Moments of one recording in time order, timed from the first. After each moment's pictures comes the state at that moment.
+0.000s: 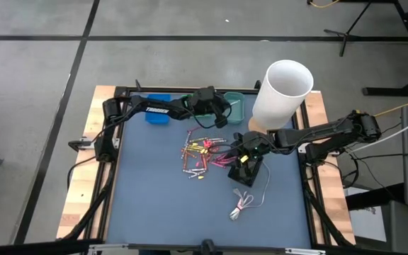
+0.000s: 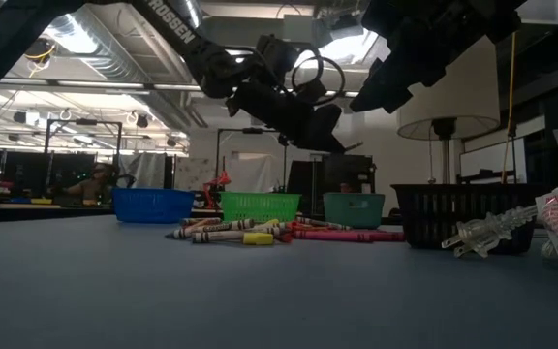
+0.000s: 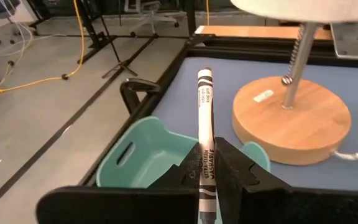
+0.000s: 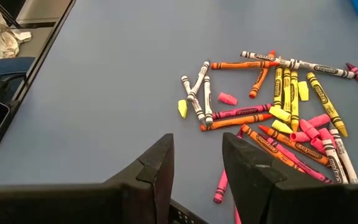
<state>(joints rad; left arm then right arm) 0.38 2.03 1.32 0.35 -0.07 0.11 0.09 1.35 0.82 -0.13 -0.14 0.08</state>
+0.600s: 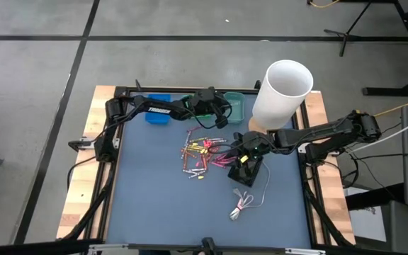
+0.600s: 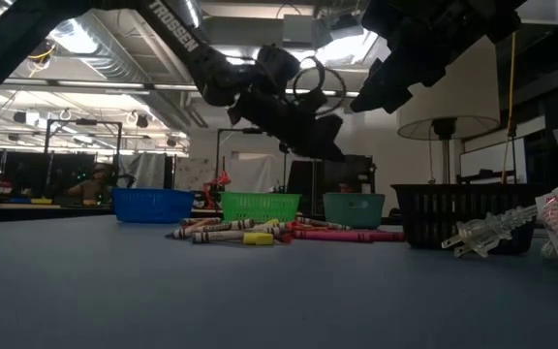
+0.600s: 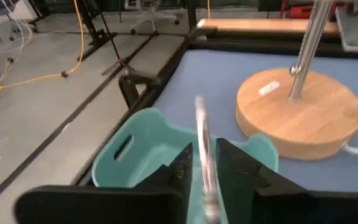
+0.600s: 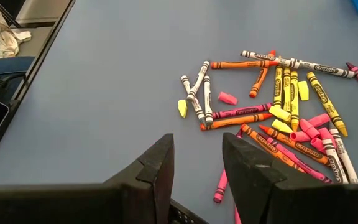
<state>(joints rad) 0.39 2.07 1.33 0.38 -0.07 0.11 0.09 1.35 0.82 -0.13 -0.14 0.08</state>
